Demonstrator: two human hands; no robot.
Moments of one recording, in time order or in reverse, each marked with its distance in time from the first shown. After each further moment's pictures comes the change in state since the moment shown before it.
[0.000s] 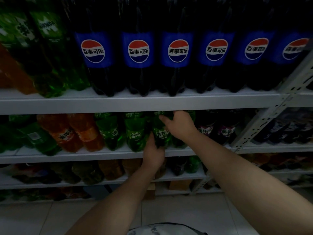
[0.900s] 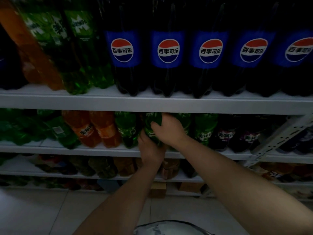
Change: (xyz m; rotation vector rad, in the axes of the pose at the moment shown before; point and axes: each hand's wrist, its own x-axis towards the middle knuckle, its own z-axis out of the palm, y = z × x) left_hand 0.020 -0.017 -0.048 0.344 0.359 -0.108; right_hand 0.006 -0.042 0.076 -0.092 -0.137 -0.088
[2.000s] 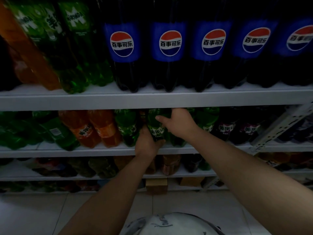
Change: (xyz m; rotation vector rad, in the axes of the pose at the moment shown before) left_hand 0.029 -0.023 -0.019 0.074 -0.235 0.178; right_hand 0.002 0.008 -0.019 0.121 0.034 0.056
